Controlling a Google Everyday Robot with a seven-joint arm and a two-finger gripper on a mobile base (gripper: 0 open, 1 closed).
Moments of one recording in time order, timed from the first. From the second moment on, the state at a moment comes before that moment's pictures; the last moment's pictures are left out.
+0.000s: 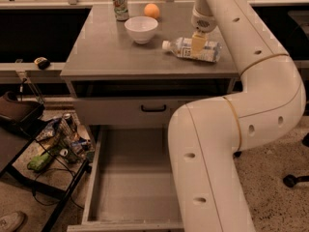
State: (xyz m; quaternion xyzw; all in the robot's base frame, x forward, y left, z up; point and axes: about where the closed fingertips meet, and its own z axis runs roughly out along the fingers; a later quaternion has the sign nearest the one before) arm 0.799 -0.170 0.862 -0.56 0.81 -0.10 0.13
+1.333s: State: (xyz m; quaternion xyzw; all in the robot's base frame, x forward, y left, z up) arm 0.774 -0.185 0.915 -0.54 0.80 -0.04 0.23
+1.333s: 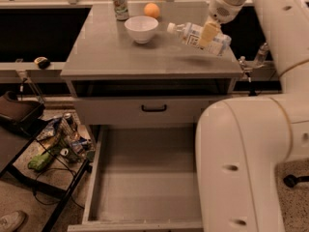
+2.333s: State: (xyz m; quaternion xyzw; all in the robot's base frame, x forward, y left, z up) arm 0.641 -0.275 1.090 -0.42 0.78 -0.13 0.44
